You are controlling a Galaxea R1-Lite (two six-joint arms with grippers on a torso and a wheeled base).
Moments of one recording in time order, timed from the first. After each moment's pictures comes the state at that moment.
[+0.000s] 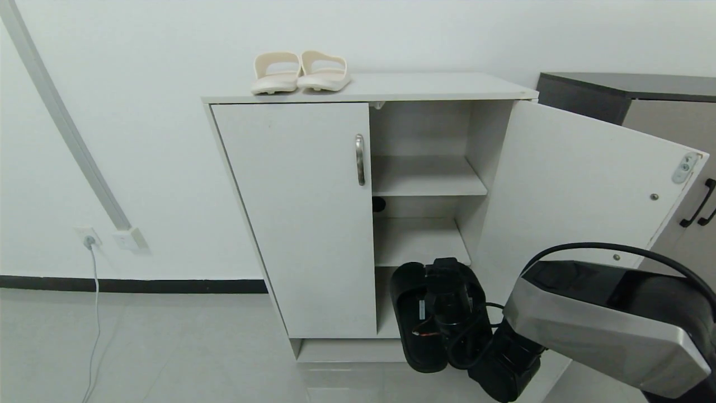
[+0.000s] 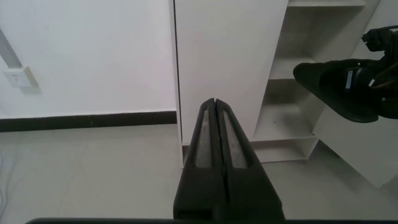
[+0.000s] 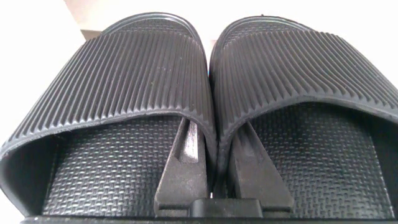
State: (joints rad) left arm 0.00 0.00 0.00 0.00 -0.04 -0.01; right arm 0.70 2.44 -1.02 -1.07 -0.64 0.22
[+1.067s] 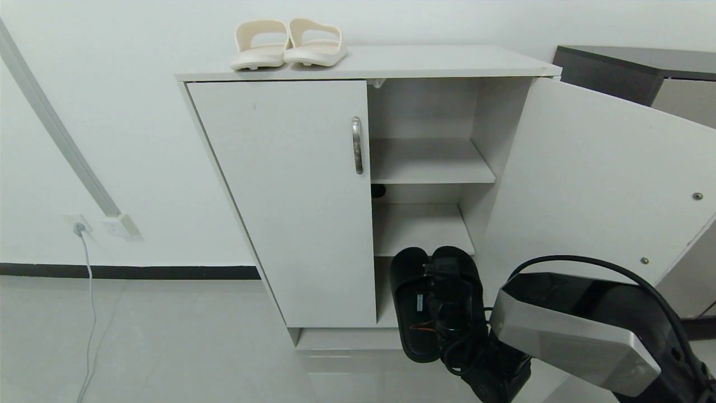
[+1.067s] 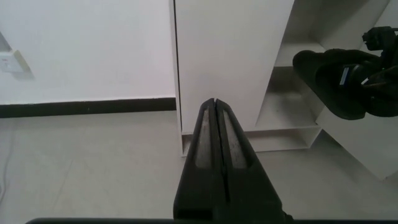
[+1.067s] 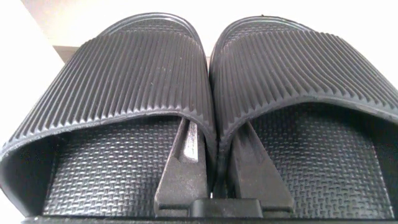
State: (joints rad) left arm 0.00 0.00 0.00 0.00 -0.04 -0.01; right arm 0.69 2.53 -1.05 -1.36 -0.69 0.09
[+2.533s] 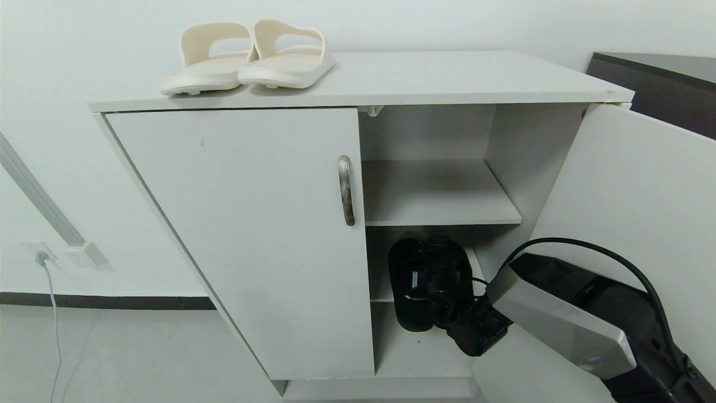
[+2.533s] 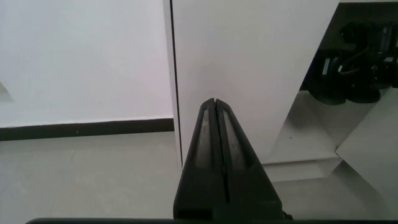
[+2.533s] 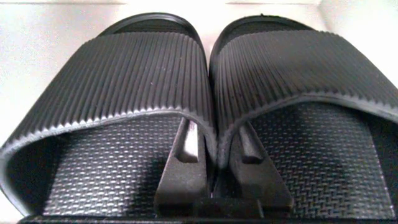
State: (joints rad) left arm 0.00 0.00 0.00 0.00 -0.04 -0.01; right arm 0.61 2.61 -1.42 -0.96 -0.60 0.18
